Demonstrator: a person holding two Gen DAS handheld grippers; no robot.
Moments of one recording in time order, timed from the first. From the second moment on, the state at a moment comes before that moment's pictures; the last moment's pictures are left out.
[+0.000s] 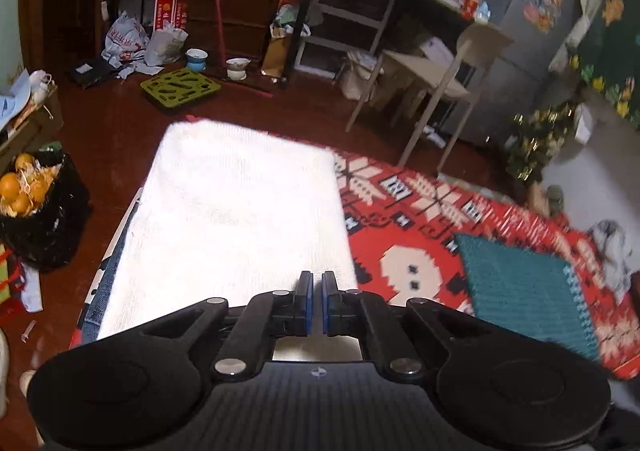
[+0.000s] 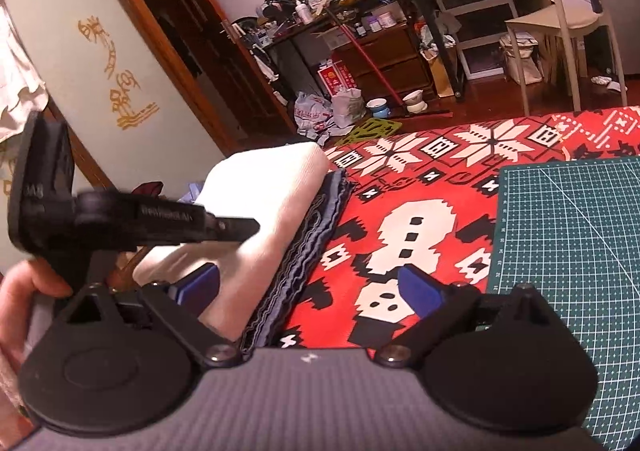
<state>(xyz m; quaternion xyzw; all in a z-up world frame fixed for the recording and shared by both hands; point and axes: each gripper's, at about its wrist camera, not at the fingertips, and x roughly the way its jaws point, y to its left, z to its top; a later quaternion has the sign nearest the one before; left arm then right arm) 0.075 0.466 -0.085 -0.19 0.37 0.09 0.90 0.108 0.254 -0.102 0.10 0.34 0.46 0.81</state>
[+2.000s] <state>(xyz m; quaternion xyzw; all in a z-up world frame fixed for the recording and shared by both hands) 0.131 0.479 -0.087 -0.16 0.35 0.10 0.92 0.184 0.369 -0.126 -0.01 0.29 0.48 0.83</state>
